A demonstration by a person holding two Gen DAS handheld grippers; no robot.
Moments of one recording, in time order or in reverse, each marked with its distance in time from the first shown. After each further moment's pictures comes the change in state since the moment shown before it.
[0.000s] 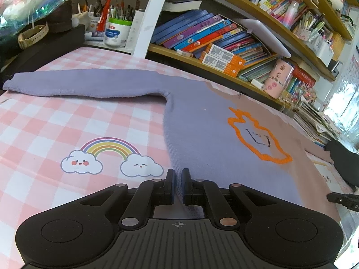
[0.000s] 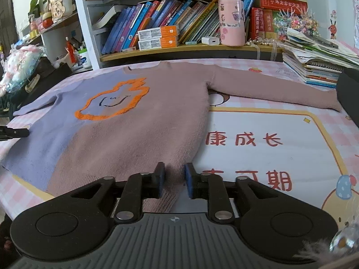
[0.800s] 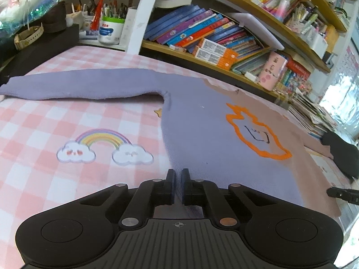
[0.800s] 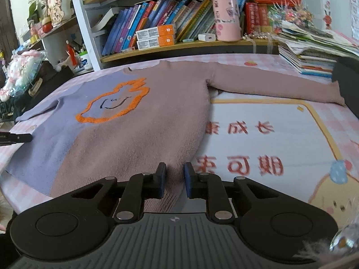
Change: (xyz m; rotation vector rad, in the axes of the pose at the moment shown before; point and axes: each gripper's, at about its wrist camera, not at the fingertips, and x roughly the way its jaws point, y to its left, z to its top) left arm -0.004 -0.007 -0.004 0.014 0.028 -0.015; right arm -0.010 -0.009 -0.008 0.036 0.018 0.030
